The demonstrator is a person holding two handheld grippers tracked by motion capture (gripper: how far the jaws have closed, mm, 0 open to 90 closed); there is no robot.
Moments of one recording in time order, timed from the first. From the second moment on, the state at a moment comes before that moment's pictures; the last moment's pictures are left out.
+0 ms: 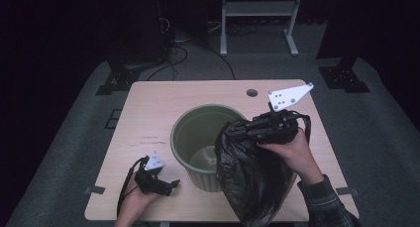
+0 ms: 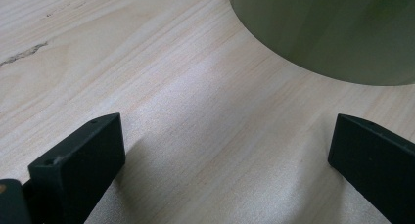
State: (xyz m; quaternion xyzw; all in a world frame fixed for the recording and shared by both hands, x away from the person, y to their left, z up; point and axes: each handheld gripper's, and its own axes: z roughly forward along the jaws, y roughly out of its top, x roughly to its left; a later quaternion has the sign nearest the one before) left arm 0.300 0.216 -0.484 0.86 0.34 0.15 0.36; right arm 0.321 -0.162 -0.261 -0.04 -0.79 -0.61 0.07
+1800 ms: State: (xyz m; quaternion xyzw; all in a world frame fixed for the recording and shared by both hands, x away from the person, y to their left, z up) left arm 0.300 0.216 -0.484 0.86 0.34 0.15 0.36; right arm 0.355 -0.088 -0.272 -0.08 -0.85 -0.52 0.06
